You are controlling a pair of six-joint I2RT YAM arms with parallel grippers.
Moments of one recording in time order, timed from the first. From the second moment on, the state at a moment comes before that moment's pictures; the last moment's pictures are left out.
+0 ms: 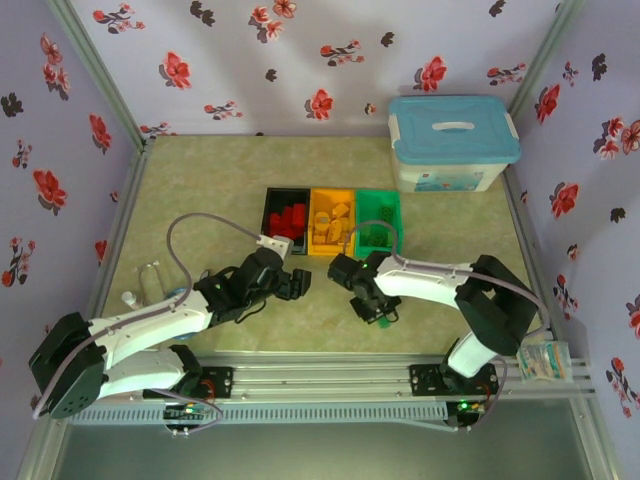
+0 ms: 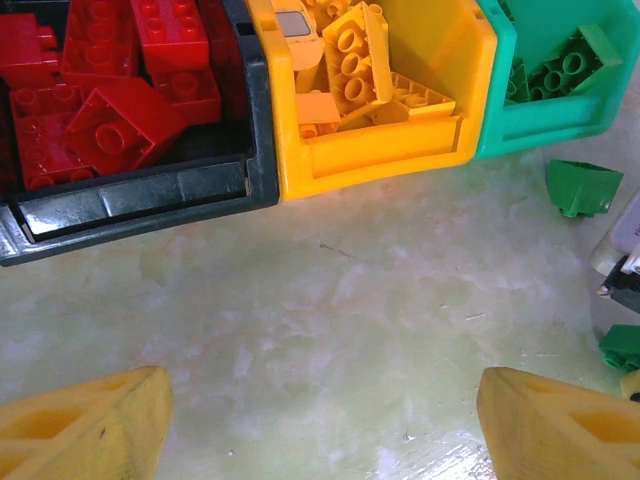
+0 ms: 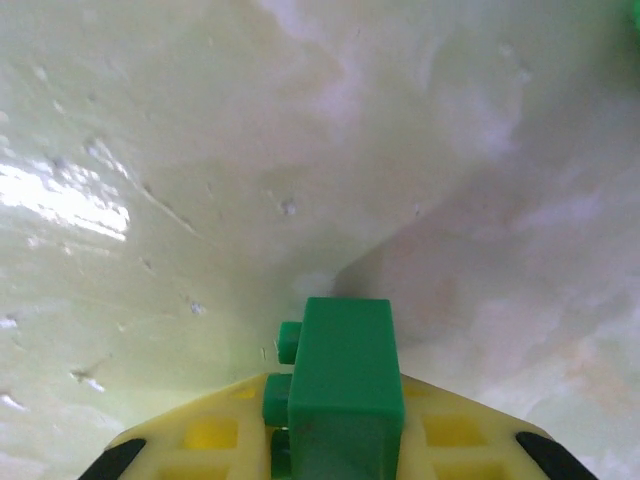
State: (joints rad) left arm -0.94 1.13 0.61 -0.18 -0.22 -0.52; right arm 0.95 1.60 0.91 -0.95 0.15 0.47
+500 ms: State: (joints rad) left arm -0.94 1.09 0.59 -0.17 -0.23 -0.52; right arm 0.74 1.61 1.25 -0.94 0.21 0.42
